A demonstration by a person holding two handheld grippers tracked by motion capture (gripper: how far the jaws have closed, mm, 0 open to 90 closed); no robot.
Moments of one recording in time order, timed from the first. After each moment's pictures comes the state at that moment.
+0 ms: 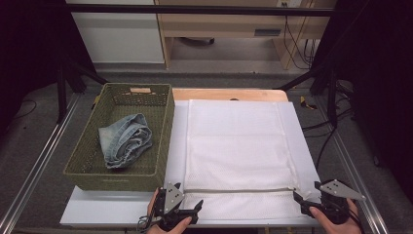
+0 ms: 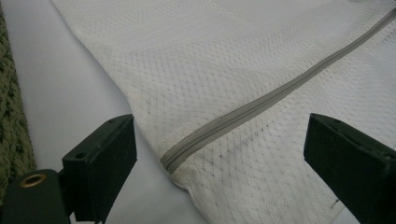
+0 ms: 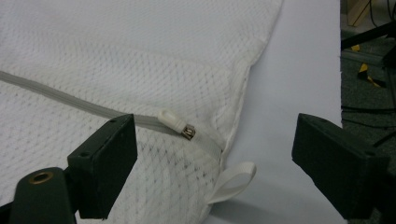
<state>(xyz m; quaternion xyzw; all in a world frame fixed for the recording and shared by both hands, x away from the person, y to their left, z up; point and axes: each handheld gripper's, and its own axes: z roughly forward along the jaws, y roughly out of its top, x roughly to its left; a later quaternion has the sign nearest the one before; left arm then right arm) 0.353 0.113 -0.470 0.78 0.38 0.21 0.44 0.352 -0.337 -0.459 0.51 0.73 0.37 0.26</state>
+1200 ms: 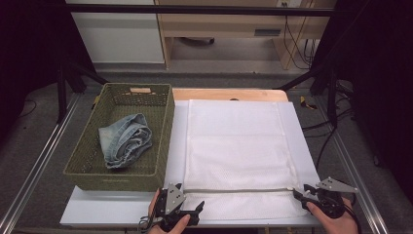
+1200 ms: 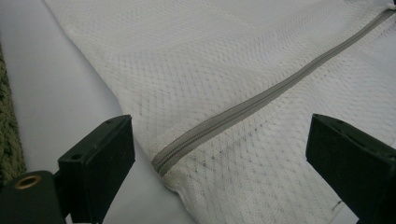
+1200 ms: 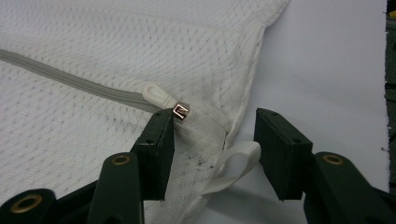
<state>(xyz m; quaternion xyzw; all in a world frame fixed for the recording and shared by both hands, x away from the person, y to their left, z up) 0.352 0.110 -0.472 0.79 0.38 0.21 0.44 0.368 -0.343 -0.477 0.52 0.75 0.36 0.20</state>
